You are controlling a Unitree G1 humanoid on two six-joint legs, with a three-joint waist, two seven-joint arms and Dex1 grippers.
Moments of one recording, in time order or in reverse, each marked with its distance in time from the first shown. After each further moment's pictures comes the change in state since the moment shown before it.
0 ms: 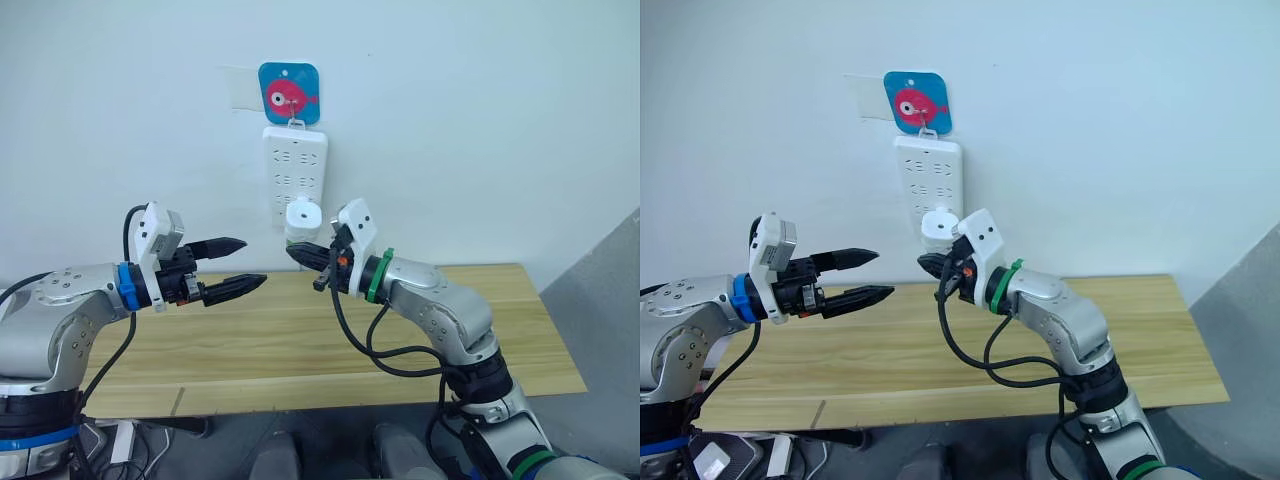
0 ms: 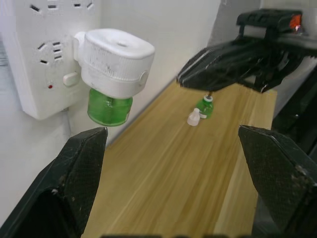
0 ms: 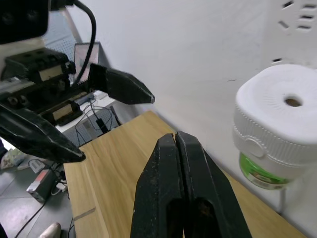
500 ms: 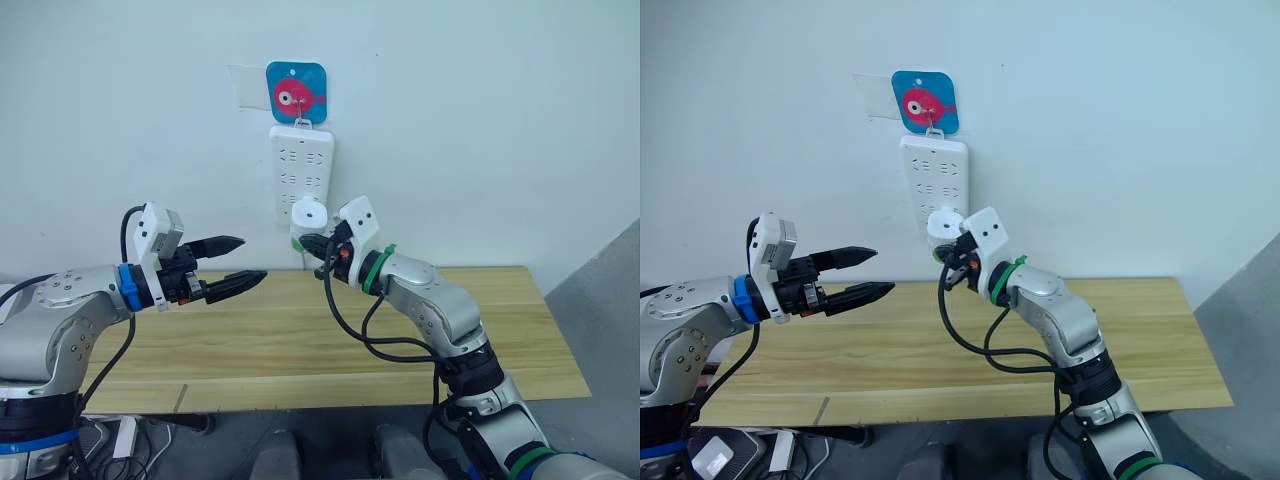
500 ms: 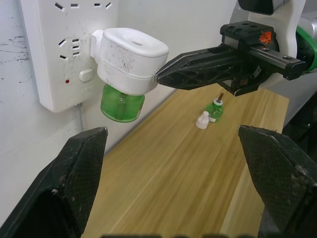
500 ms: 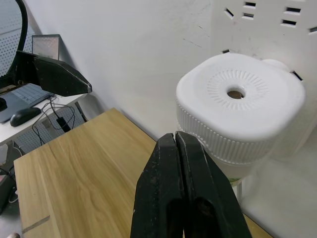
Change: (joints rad) left arm 0.012 0.000 0.001 -0.011 -0.028 0.002 0.053; right arm -0.018 0.011 -0.011 0.104 -0.089 -0.099 -0.051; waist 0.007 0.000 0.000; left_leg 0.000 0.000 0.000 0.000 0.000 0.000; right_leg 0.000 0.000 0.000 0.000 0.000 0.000
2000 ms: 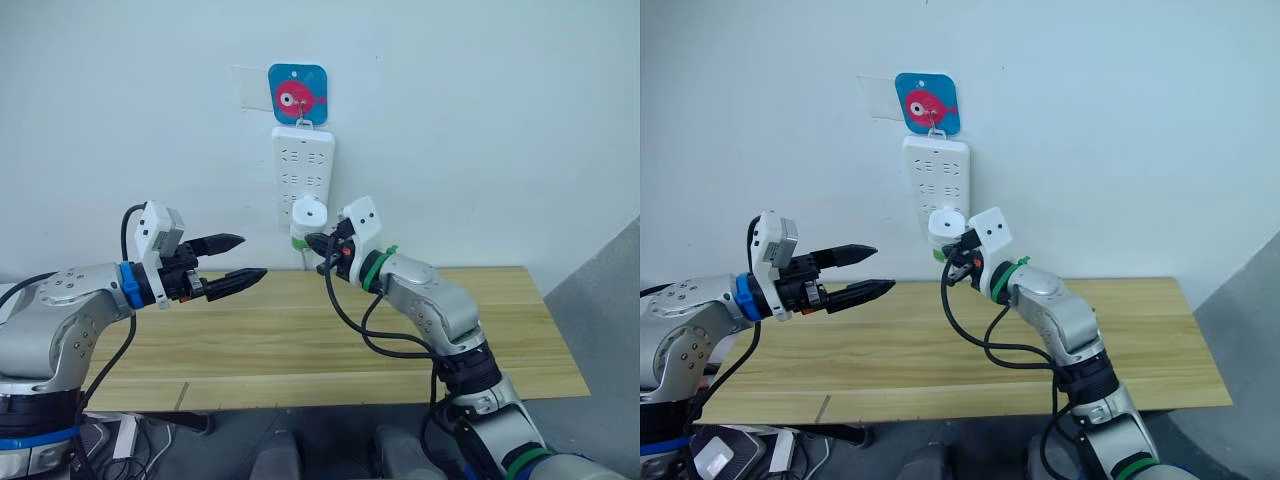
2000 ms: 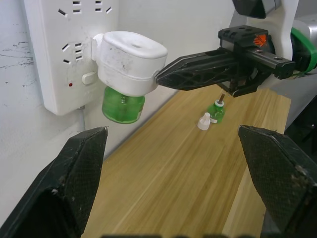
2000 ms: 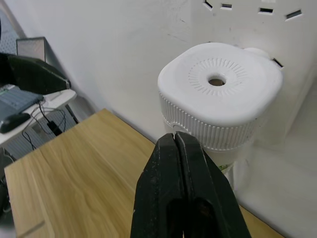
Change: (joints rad) left arm -0.012 0.001 -0.015 0.037 0.011 -0.031 -0.010; right arm 0.005 -0.006 -0.025 -0.018 0.019 0.041 -0.025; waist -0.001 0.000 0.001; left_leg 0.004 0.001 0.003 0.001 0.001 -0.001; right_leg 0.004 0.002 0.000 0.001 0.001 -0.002
